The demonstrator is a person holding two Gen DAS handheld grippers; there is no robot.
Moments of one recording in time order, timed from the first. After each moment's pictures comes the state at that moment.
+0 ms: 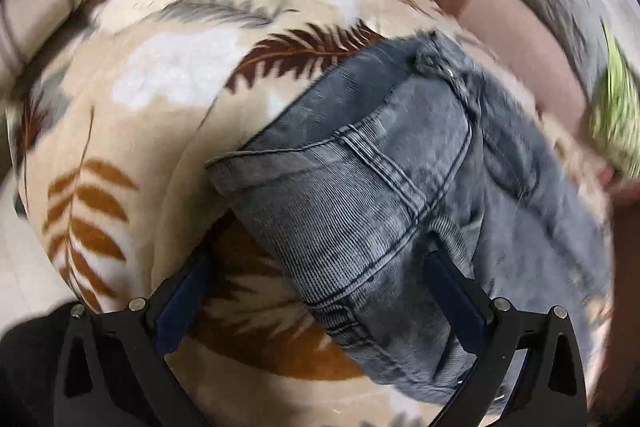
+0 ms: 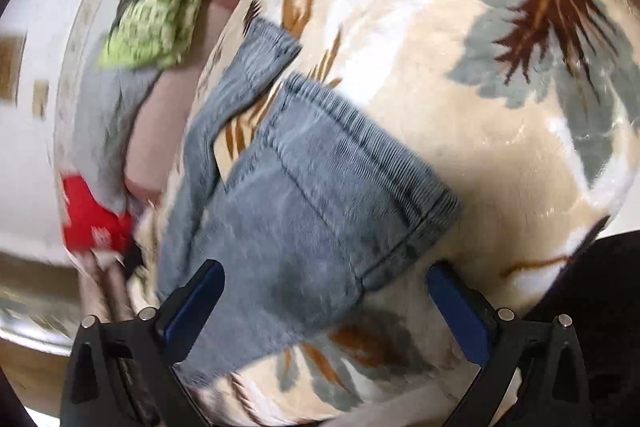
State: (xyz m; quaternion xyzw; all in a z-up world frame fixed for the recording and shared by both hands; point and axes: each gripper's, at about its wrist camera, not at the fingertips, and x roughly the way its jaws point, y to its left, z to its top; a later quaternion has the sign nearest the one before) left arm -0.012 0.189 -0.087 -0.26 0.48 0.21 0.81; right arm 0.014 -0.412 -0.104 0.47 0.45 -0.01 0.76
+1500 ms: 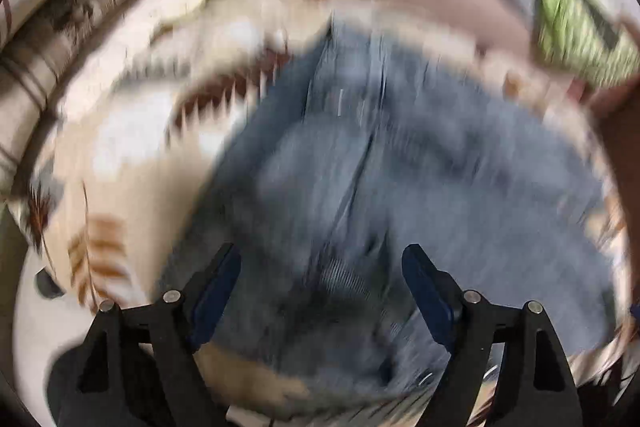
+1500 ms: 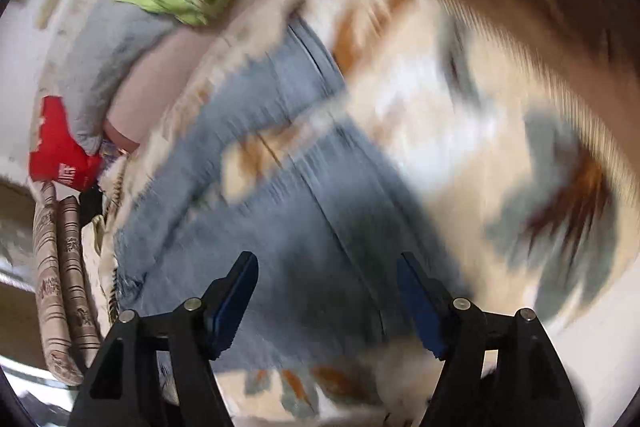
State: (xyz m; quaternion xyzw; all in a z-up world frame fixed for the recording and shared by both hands) left arm 0.023 0.166 -0.037 -0.16 0.46 0.14 0.86; right arm 0.072 -0.420 -0.033 0.29 0.50 0.01 0.82
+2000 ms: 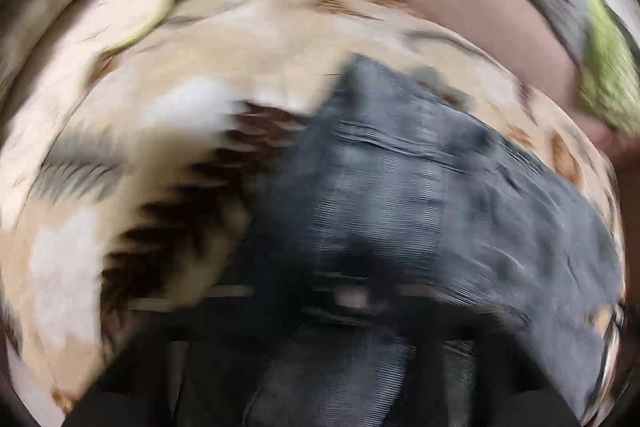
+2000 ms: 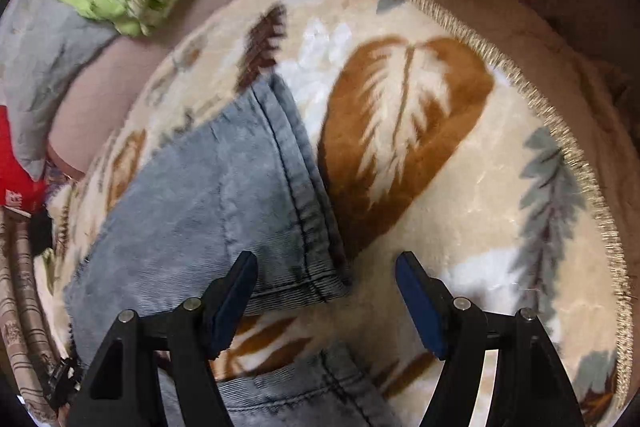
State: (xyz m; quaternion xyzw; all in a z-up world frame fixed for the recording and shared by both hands) left arm 0.152 0.208 -0.079 -0.17 0.51 0.11 0.83; right arm 0.241 -0.437 -0.088 0.23 0.55 -0.03 0.81
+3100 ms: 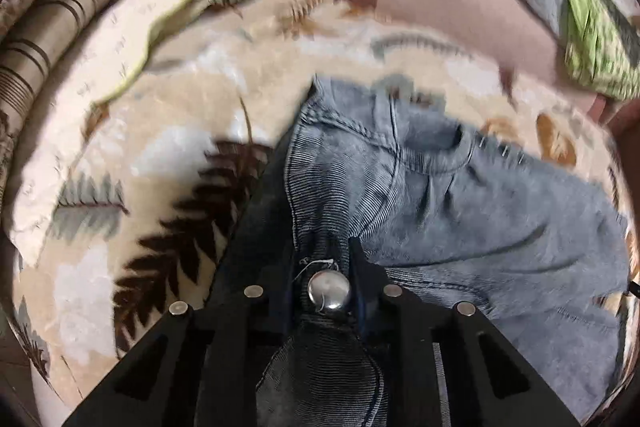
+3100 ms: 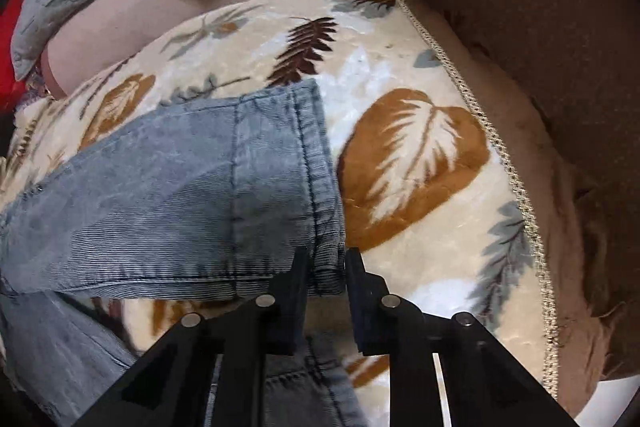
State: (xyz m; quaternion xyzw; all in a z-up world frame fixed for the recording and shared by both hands) left arm 0.175 0.185 -0.077 -0.11 0.52 0.12 0.84; right arm 0.222 -0.408 -0.065 0.04 0.53 -0.05 0.84
